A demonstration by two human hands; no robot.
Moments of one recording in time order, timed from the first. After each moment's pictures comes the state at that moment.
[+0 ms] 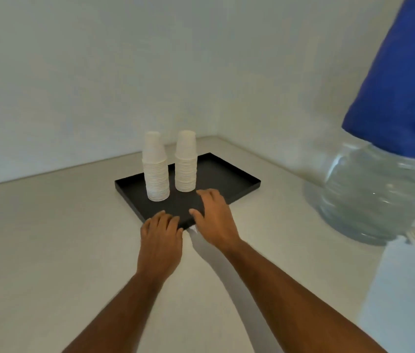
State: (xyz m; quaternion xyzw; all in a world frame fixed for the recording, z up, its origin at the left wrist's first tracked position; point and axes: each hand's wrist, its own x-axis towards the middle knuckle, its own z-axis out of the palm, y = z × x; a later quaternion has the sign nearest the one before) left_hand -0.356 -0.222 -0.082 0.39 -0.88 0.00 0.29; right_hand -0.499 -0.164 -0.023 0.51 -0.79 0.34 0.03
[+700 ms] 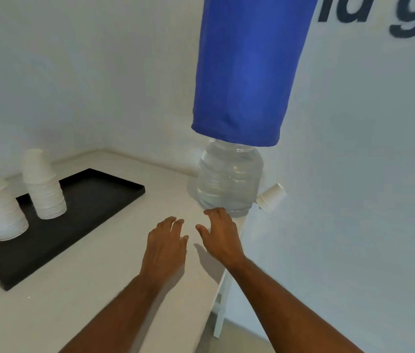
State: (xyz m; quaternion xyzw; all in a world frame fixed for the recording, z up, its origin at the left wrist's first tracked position) left_hand -0.547 -0.019 -0.050 0.18 -0.94 -0.16 0.26; right_hand -0.647 0.104 -0.023 0.31 -0.89 0.32 0.10
